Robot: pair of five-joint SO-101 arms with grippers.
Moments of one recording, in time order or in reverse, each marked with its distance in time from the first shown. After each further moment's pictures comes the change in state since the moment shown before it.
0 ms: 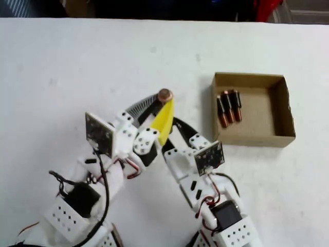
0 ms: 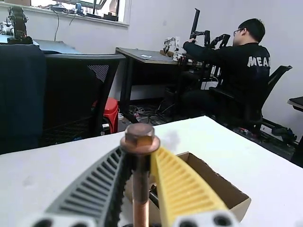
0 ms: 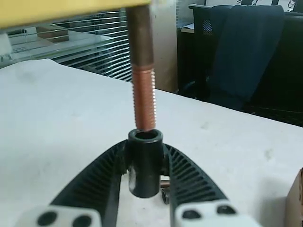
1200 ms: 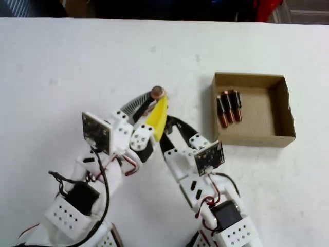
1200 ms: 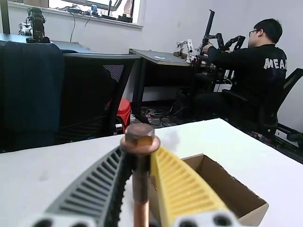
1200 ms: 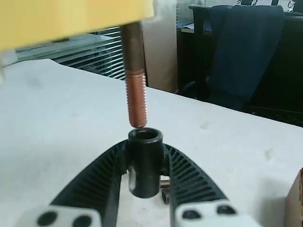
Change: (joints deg) left arm -2.7 -0.1 2.6 -1.9 0.0; right arm 0.0 0.0 0.0 0.0 0.2
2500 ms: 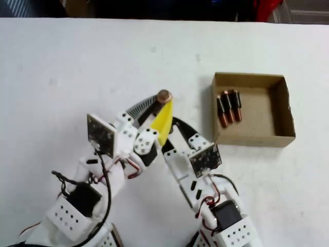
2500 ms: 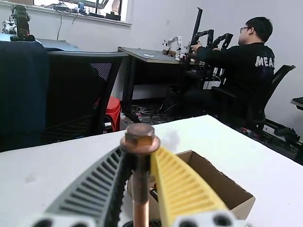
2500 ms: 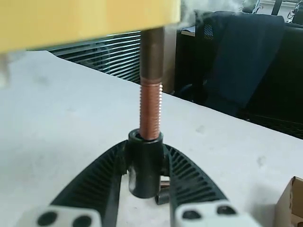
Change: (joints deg) left arm 2.7 0.0 0.0 0.0 0.0; right arm 0.0 0.0 0.0 0.0 4.0
